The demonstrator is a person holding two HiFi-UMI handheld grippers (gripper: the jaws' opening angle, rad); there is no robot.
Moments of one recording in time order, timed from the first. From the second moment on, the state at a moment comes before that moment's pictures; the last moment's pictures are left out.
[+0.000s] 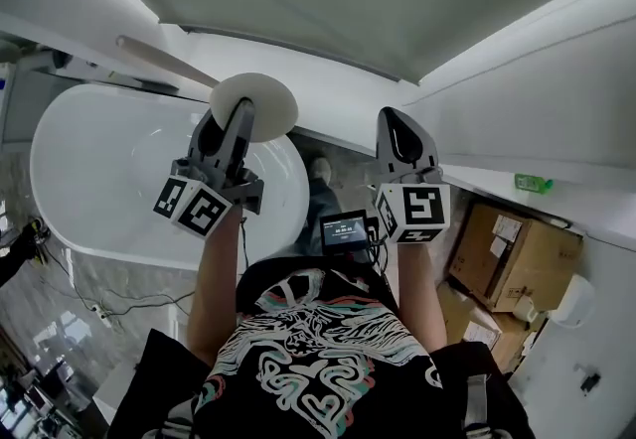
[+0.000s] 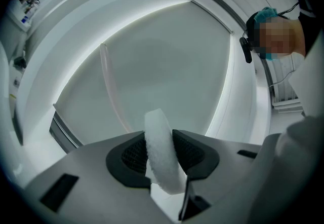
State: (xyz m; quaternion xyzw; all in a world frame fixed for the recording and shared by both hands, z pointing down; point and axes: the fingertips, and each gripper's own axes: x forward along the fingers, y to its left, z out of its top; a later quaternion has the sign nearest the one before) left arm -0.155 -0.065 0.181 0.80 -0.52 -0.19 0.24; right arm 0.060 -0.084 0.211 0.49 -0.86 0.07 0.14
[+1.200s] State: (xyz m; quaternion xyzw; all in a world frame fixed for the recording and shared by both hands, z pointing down) left arm -0.157 -0.142 0.355 0.76 -0.54 -0.14 0.34; right arm 0.046 -0.171 0.368 0.46 -0.84 0.10 0.25
